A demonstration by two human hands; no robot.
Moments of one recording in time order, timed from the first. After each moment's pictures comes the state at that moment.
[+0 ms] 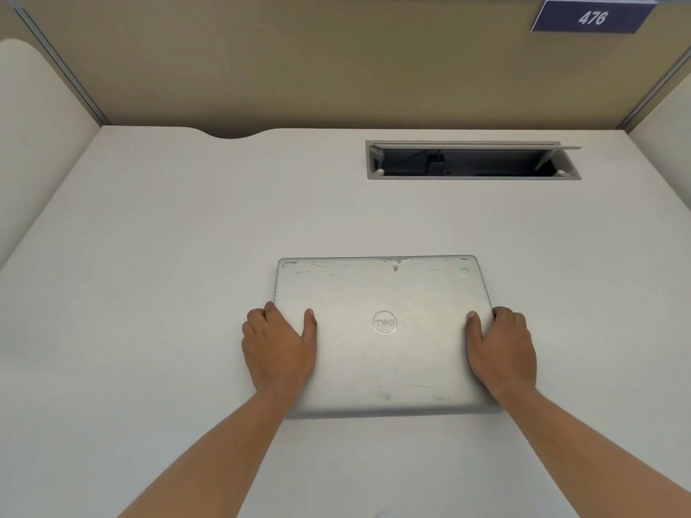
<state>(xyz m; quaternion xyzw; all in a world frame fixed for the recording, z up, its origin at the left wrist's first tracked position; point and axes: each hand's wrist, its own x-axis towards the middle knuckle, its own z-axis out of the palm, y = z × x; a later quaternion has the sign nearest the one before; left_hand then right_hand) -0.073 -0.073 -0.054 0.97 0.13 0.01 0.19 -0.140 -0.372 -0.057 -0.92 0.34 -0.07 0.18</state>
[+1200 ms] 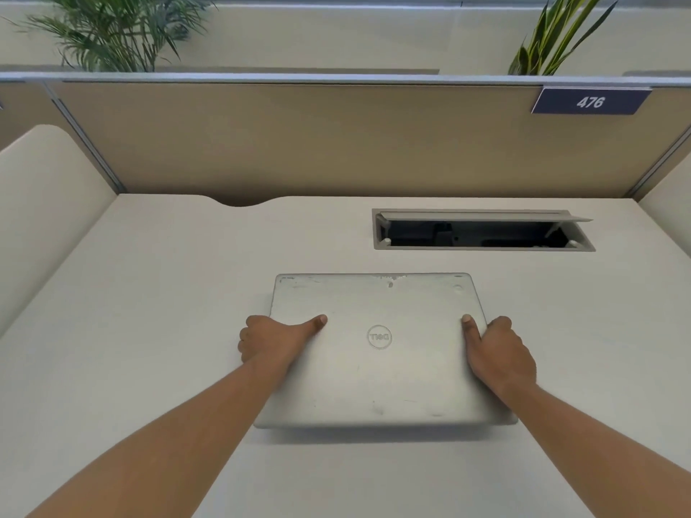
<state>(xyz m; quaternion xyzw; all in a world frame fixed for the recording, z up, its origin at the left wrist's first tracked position) 0.071 -0.082 0.002 0.87 0.32 -0.13 0.37 -0.009 -0.396 -0.025 -0.91 0.35 -0.01 0.21</state>
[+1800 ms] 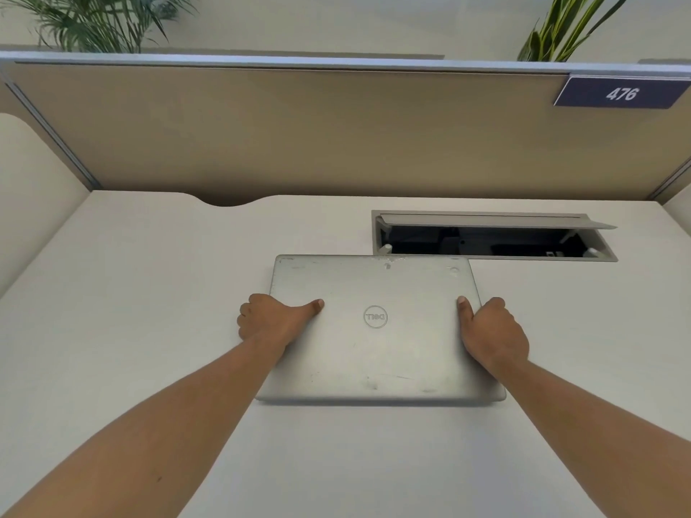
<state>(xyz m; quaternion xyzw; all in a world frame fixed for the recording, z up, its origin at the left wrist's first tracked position) 0.151 -0.105 -0.016 0.89 0.29 -0.12 0.33 0.077 -0.415 -0.045 -0.91 0.37 0.00 0.19</state>
